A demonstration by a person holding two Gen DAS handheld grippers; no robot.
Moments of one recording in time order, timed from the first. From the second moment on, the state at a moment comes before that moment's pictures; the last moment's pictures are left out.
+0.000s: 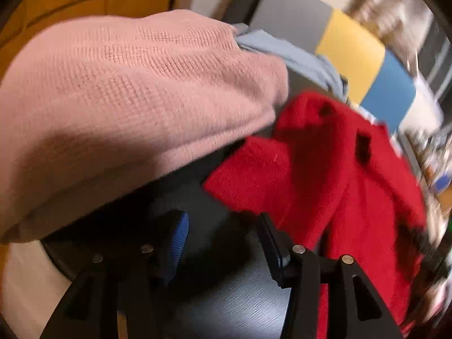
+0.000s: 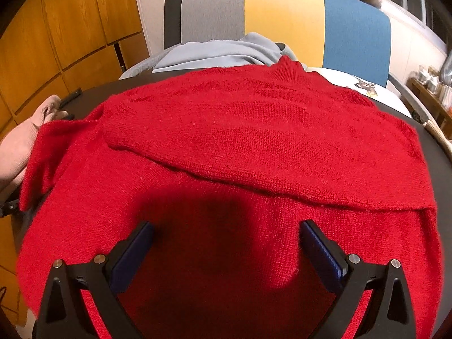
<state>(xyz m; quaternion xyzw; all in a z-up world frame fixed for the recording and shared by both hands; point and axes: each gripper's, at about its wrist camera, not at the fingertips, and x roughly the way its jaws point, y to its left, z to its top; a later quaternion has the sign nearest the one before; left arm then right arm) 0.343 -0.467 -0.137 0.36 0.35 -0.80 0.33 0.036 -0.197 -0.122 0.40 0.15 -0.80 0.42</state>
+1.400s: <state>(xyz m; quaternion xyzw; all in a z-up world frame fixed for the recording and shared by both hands) 0.124 -0.352 -0.057 0.28 0.38 -0.88 -0.03 0.016 -0.166 -0.119 0.42 -0.01 -0.77 0.48</state>
